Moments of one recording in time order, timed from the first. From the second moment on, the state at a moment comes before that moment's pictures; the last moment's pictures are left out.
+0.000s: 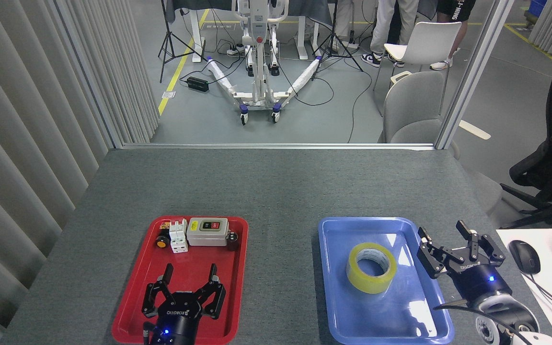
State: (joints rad) left arm 0.00 -0.11 -0.03 -1.42 -1.53 -0.02 0.25; right arm -0.14 -0.27 -0.11 -1.38 1.30 -0.31 -0.01
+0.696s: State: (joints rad) left arm 0.00 -0.11 -0.03 -1.42 -1.53 -0.02 0.25; right arm 0.23 -0.19 -0.07 -1.65 1.36 0.01 -0.12
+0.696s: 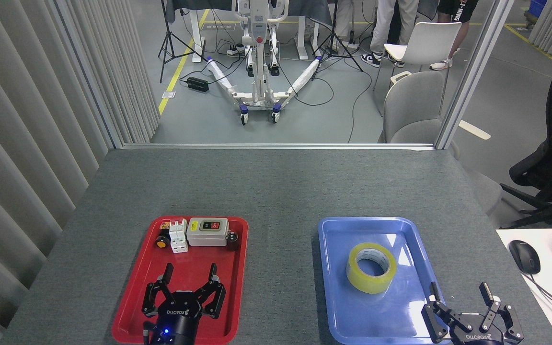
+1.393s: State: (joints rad) left arm -0.01 -0.11 -0.03 -1.41 -1.53 -0.02 0.25; right arm 0.14 -0.16 -0.09 -1.57 1.35 -0.08 -0.09
